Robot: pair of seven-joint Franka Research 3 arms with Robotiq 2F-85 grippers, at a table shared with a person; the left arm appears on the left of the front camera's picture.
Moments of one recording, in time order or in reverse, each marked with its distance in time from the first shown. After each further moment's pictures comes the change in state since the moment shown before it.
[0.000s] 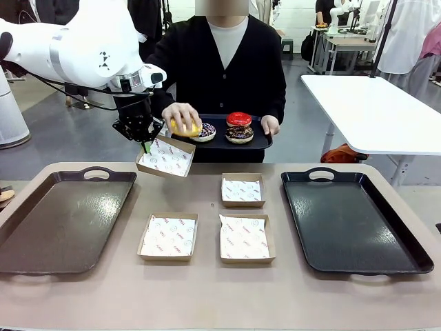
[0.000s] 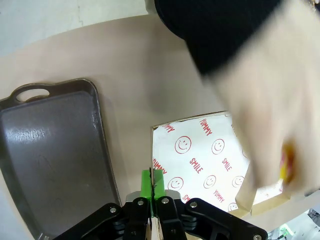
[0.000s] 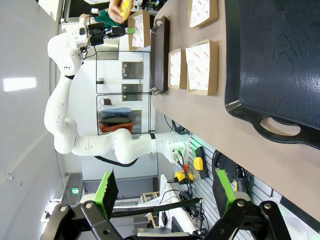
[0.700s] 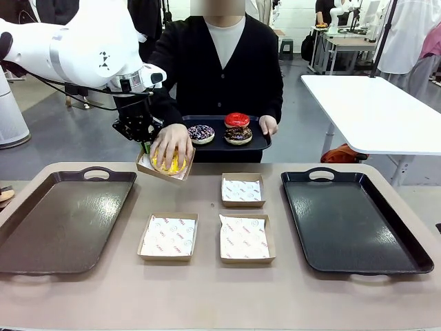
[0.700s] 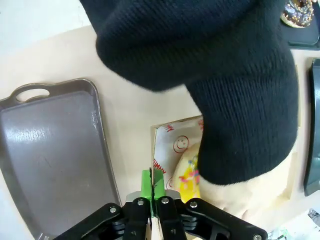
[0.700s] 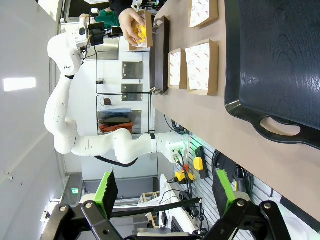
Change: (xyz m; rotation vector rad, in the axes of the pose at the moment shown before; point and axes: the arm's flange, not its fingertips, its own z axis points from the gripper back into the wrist) left arm 0.000 0.000 0.000 0.000 0.000 0.000; right arm 0.000 0.000 0.000 0.000 0.000 0.000
